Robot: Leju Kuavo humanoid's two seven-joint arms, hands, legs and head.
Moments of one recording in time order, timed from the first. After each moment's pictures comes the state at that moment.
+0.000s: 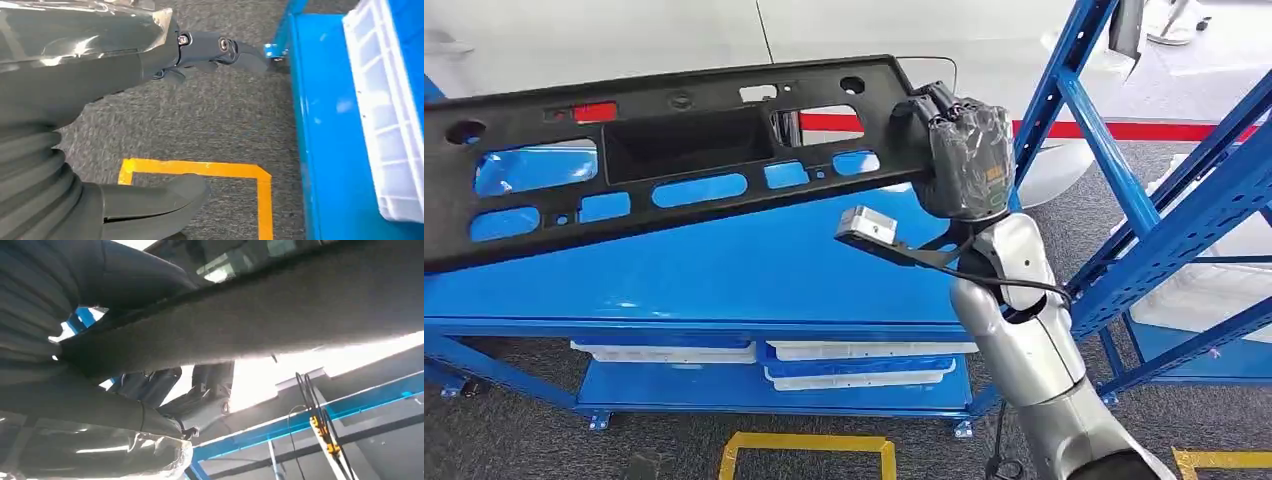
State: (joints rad) left arm -0.20 -0.14 0.43 -0.27 -0.53 0.30 -0.49; right arm -0.53 -0.08 0.37 -1.69 1.09 -0.46 -0.08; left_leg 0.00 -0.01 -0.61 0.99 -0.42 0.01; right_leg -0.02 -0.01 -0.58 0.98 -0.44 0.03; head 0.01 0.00
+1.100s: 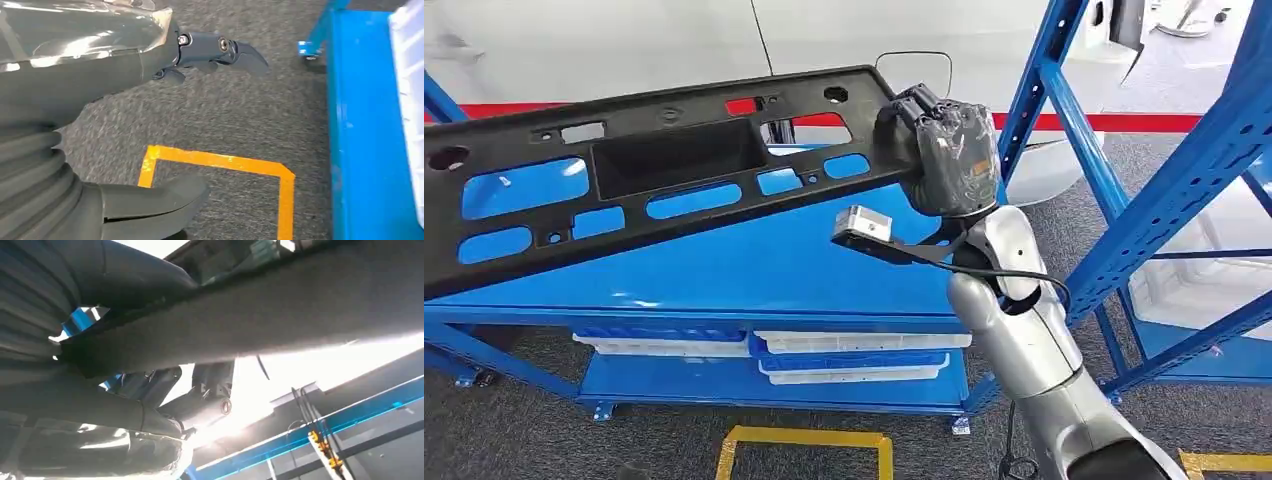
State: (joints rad) left arm -0.18 -0.13 0.47 -0.27 -0.49 0.29 -0.46; right arm -0.58 -0.09 0.41 -1.63 1.00 -0.43 -0.10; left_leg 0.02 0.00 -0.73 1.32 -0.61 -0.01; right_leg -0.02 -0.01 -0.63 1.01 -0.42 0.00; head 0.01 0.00
